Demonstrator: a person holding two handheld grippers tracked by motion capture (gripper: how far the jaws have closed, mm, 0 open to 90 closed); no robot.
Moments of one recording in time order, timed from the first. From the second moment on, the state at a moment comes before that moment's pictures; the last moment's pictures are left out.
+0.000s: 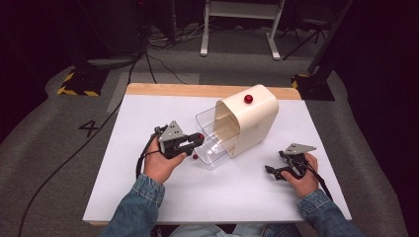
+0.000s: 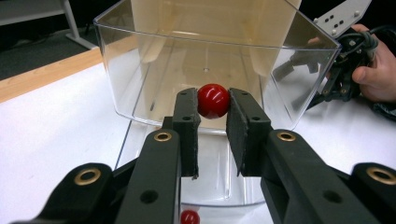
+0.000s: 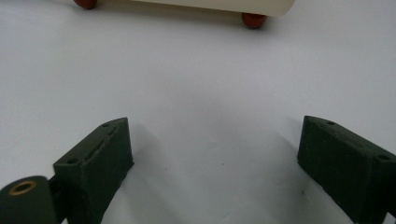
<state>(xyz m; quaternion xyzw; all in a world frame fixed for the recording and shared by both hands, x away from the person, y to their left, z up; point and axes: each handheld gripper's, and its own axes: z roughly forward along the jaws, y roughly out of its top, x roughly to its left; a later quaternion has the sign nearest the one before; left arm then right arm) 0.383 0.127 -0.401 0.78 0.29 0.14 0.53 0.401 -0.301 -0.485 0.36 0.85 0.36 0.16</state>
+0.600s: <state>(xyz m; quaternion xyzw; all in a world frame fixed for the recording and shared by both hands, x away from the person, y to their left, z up) 0.378 0.140 -0.410 0.78 0.30 0.14 0.53 0.401 -0.301 -0.485 0.36 0.85 0.36 0.16</state>
